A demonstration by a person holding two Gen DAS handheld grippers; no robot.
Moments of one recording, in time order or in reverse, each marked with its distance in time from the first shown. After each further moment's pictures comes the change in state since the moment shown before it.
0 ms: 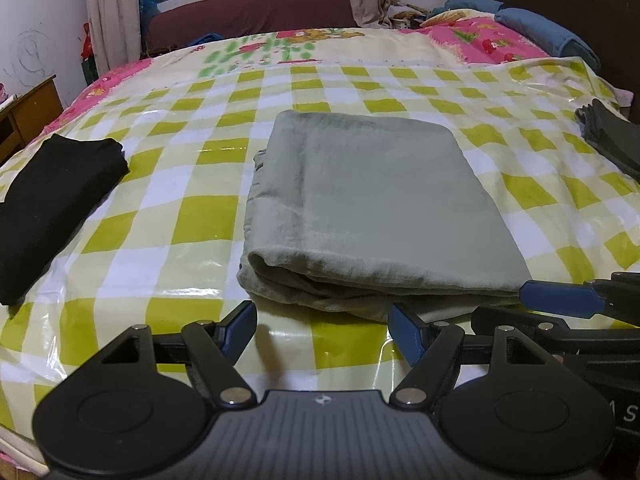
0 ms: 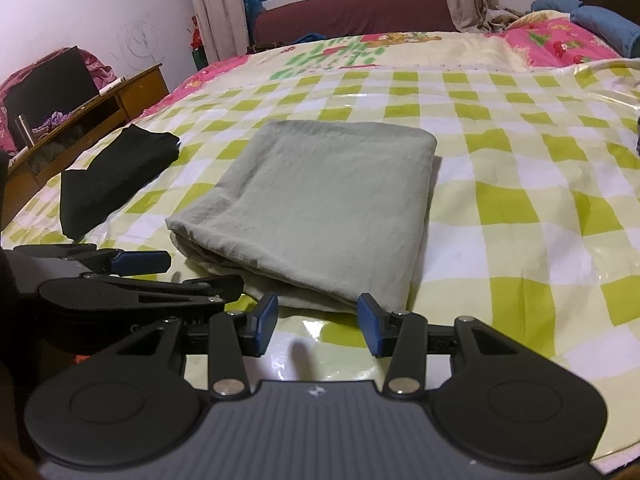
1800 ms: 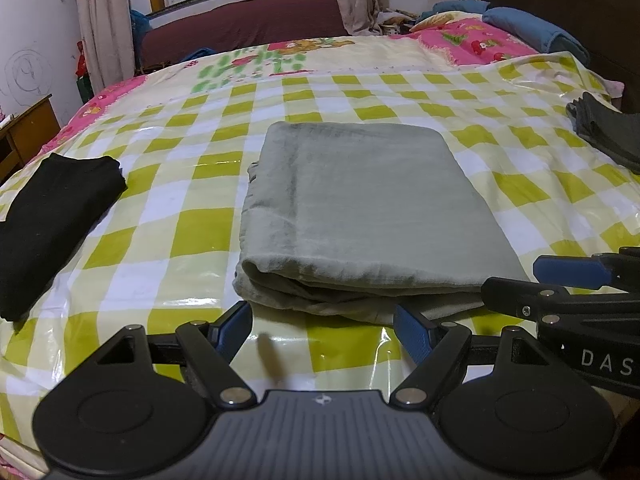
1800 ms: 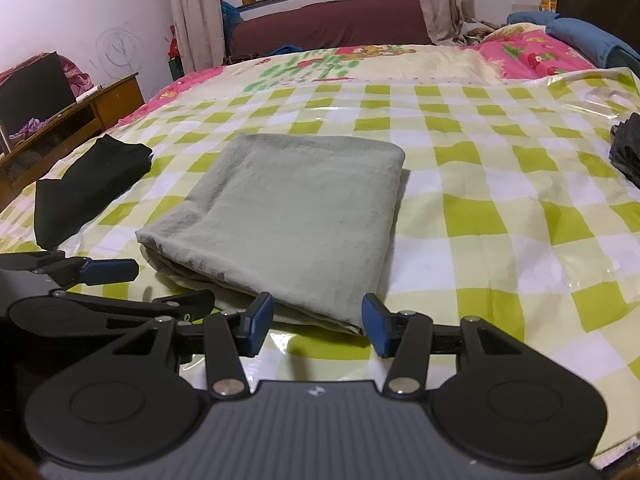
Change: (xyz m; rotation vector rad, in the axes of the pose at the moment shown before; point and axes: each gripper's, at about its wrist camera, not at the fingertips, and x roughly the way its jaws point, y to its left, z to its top) left arm -0.006 -0.007 -0.002 0.043 -0.033 0.006; right arm -0.002 -0.005 0.002 0.001 -0.044 -0.085
